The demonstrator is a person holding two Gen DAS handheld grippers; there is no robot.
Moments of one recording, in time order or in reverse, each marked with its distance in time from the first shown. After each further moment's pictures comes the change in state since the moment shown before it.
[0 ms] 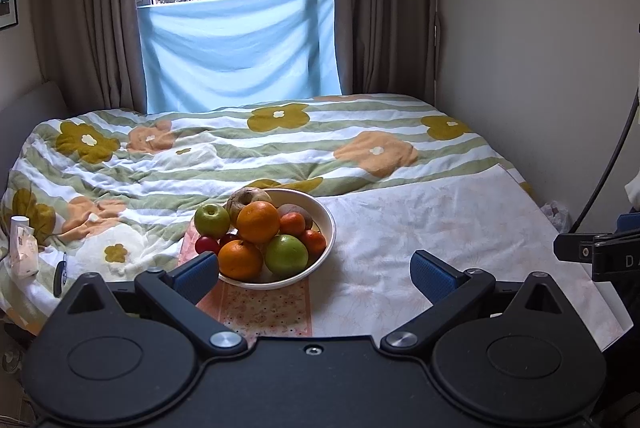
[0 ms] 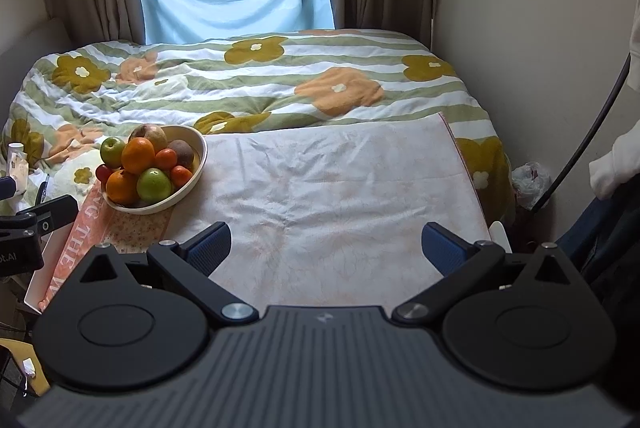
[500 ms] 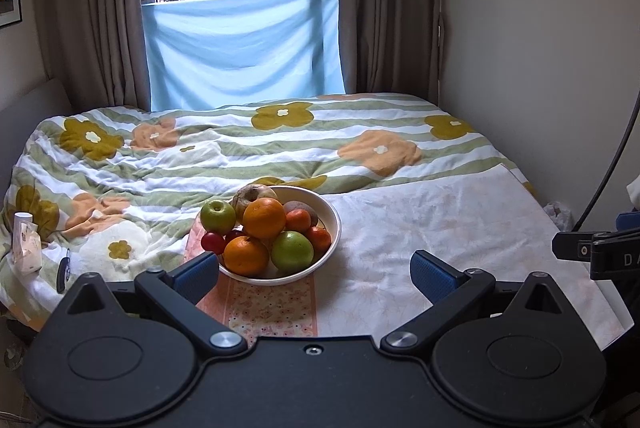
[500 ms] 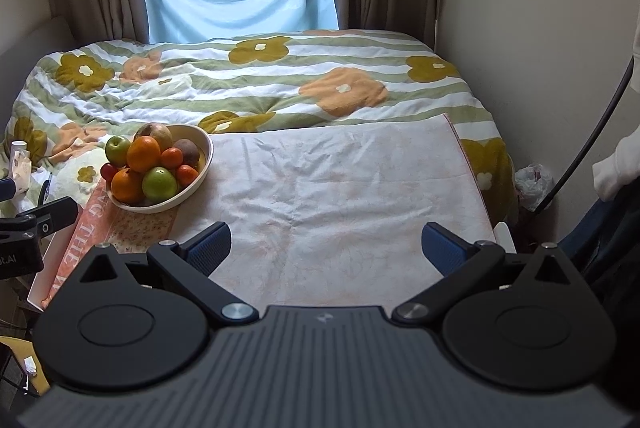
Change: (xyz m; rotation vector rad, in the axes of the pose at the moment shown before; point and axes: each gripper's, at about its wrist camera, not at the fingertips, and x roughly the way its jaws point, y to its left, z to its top) left arm -0.002 0.005 -0.003 -0.010 0.006 0.005; right arm -0.002 0.006 -0.001 -0.002 0.001 0.008
